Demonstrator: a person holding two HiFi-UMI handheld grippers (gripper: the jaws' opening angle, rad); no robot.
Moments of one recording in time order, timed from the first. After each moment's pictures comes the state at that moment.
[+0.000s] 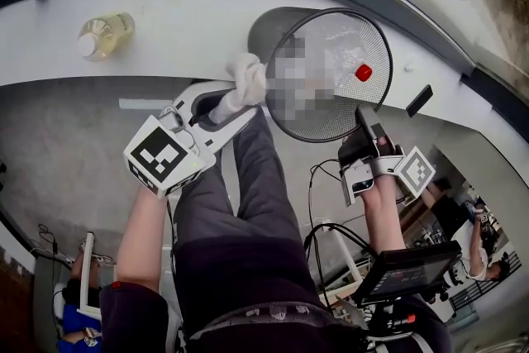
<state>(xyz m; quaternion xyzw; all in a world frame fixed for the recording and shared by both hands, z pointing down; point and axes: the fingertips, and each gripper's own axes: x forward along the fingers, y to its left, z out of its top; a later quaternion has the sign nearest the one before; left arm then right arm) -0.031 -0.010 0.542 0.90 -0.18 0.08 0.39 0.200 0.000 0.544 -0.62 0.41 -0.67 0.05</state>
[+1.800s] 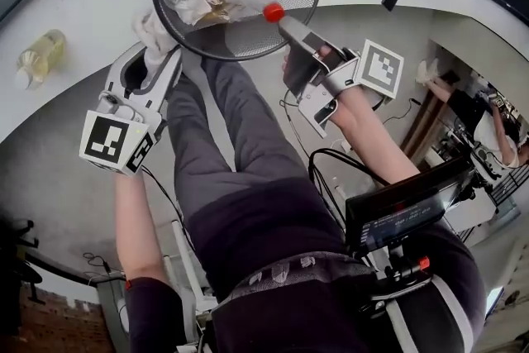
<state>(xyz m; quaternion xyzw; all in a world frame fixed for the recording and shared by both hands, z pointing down) -0.005 -0.033 0.574 0.90 -0.22 0.12 0.36 0.175 -0.009 0.561 -0.52 0.43 -0.73 0.08</state>
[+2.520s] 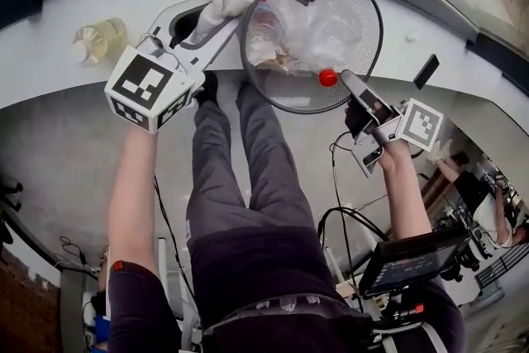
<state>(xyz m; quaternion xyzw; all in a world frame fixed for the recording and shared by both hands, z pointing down) -0.050 -0.118 0.560 0.92 -0.25 0.13 0.27 0.158 -0.016 0.556 -0.47 0.56 -0.68 -0.08</state>
